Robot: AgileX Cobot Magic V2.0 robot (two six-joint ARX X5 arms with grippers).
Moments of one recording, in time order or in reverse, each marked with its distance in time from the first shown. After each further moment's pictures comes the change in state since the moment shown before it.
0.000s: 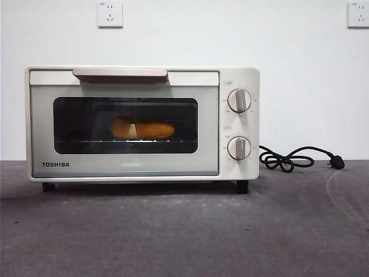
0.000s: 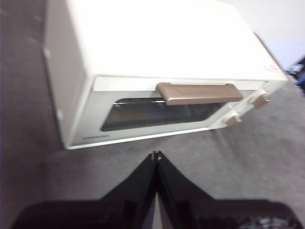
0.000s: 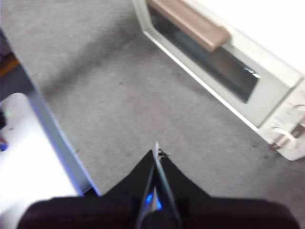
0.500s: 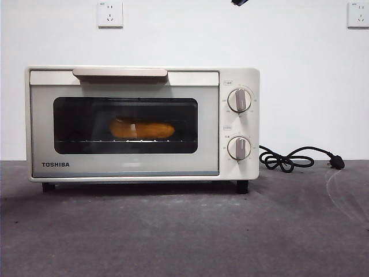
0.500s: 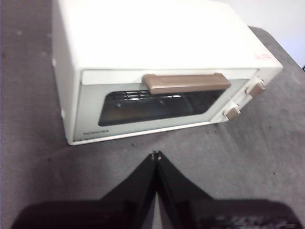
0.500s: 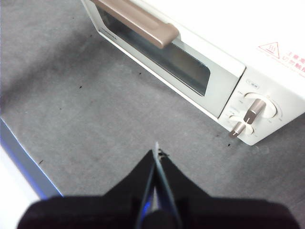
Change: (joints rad) left arm -0.218 -0.144 0.000 -0.066 -0.244 -0.061; right arm 0.000 0.000 0.000 -0.002 0.137 0.051
